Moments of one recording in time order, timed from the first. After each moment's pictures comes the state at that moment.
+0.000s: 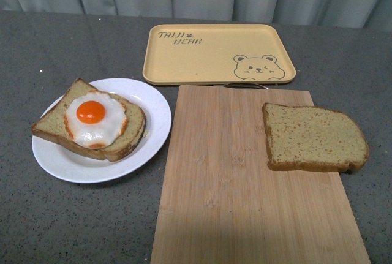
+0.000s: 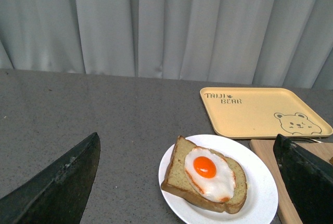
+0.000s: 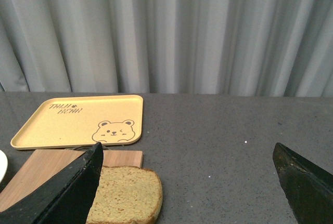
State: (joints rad) left arm 0.00 0.00 0.02 0.00 0.00 -0.01; right arm 0.00 0.00 0.00 0.00 0.00 0.00
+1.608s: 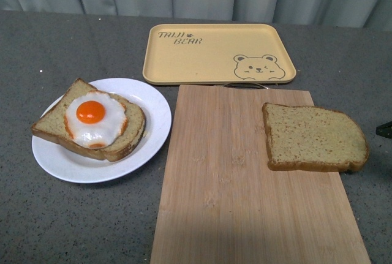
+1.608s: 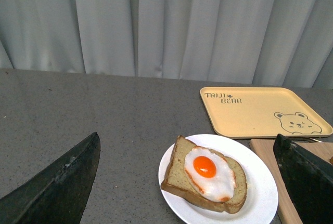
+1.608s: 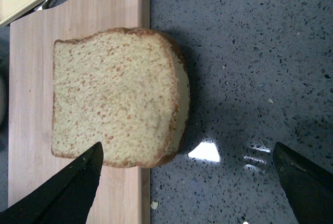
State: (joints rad) left arm 0.00 0.00 0.02 0.00 0.00 -0.01; right arm -0.26 1.84 0.69 0.10 -0.61 0.04
